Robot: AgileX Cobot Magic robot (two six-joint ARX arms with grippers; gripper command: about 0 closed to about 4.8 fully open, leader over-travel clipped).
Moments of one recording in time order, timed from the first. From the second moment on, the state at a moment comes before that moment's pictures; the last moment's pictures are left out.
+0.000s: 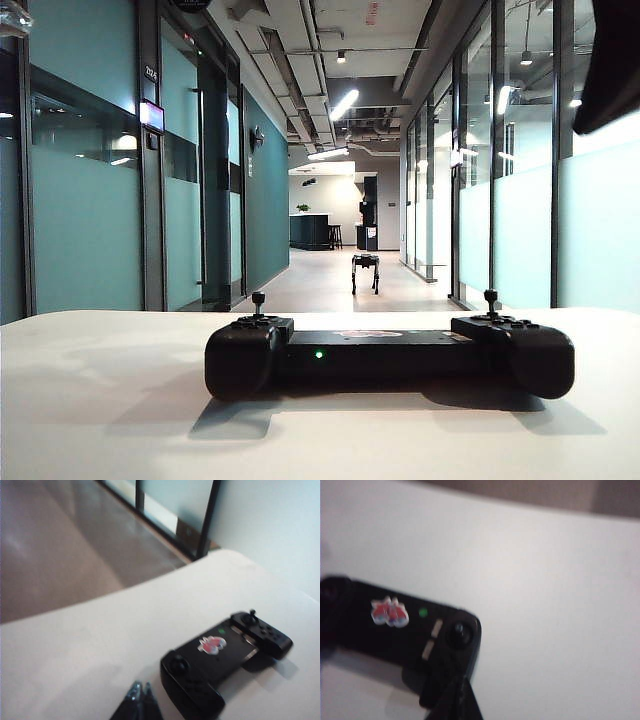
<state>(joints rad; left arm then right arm) -0.44 0.36 0.48 -0.35 0.21 -0.02 0.64 0.82 0.75 -0.63 0.28 0.24</state>
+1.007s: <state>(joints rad) -0.43 0.07 0.09 0.05 0.05 -0.04 0.64 0.78 0.72 -0.59 0.29 0.24</state>
